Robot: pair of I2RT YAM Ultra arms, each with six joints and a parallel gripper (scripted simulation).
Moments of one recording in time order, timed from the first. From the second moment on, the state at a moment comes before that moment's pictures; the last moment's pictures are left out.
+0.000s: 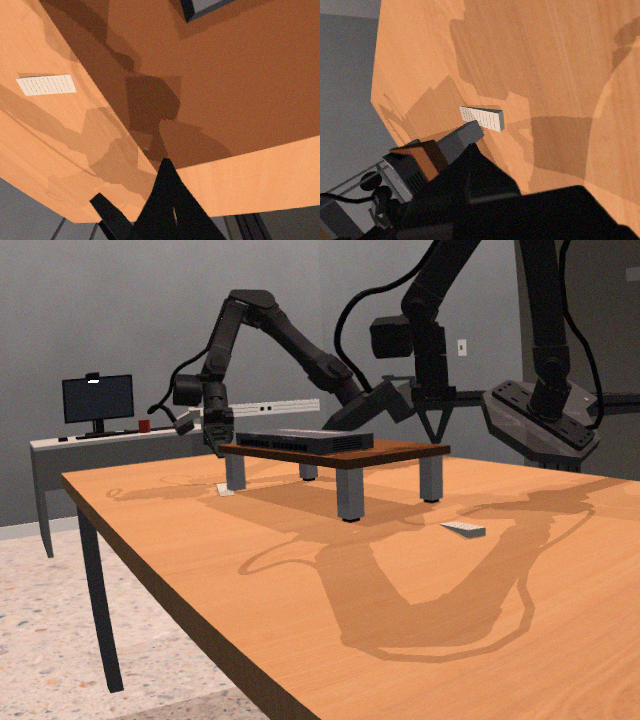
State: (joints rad) left arm -1.09 1.97 0.74 -0.72 -0.49 -0.39; right arm 0.05 1.84 1.03 -0.30 -0.20 0.20
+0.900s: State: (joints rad) left arm -1.11 1.89 0.82 -0.84 -0.46 -0.43; right arm 0.04 1.81 1.03 -0.29 -0.19 0.19
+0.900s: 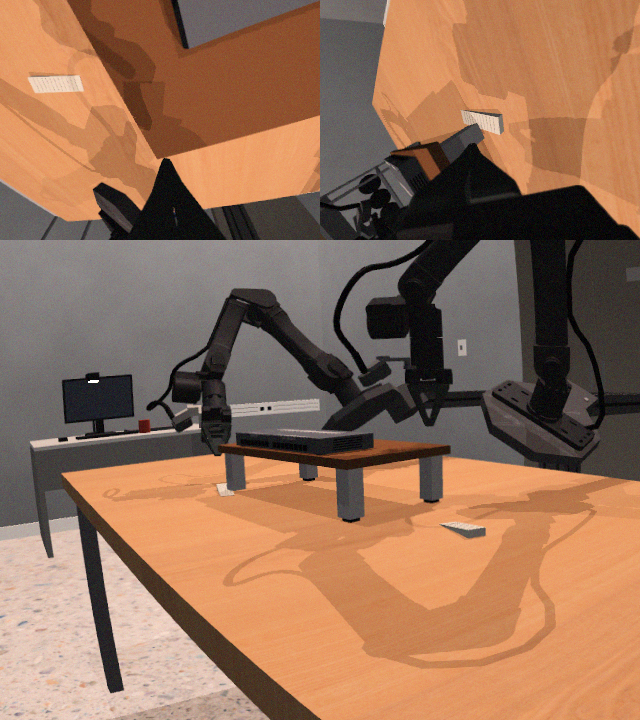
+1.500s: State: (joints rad) left arm -0.70 1.57 0.89 -0.54 -0.30 -0.26; right arm 0.03 1.54 1.04 -0.19 -0.12 0.12
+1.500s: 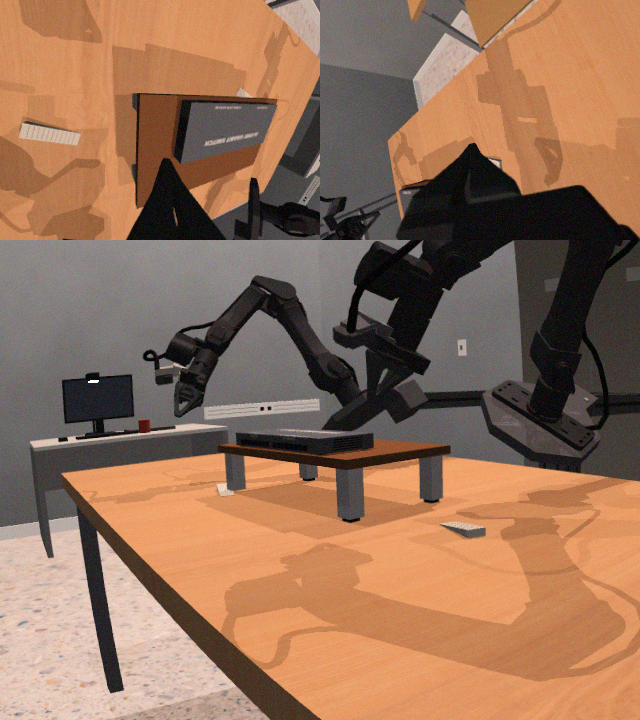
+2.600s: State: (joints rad) left arm -0.09 1.12 1.02 -0.07 -0.04 -0.03; right arm 0.00 1.12 1.05 -0.03 -0.01 0.01
